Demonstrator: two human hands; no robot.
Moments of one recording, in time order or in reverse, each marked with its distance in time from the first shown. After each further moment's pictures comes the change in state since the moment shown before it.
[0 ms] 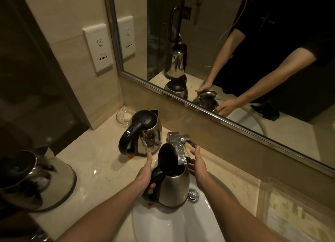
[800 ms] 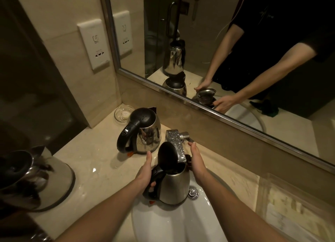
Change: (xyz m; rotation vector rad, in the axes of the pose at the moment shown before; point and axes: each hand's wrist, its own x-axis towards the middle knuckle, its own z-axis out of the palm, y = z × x) left_hand 0.009 -0.006 0.003 -0.018 0.015 -0.001; right_hand 0.005 -0.002 0.005 -0.142 0.012 -0.111
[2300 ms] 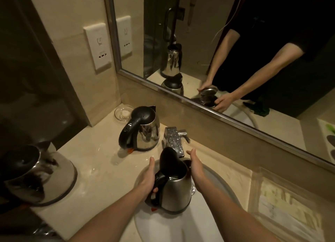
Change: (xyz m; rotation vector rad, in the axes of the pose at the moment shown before) left_hand -0.037 -0.026 0.007 0.112 0.000 0.003; right_hand -0.033 0.022 -0.007 -0.001 0.051 0.056
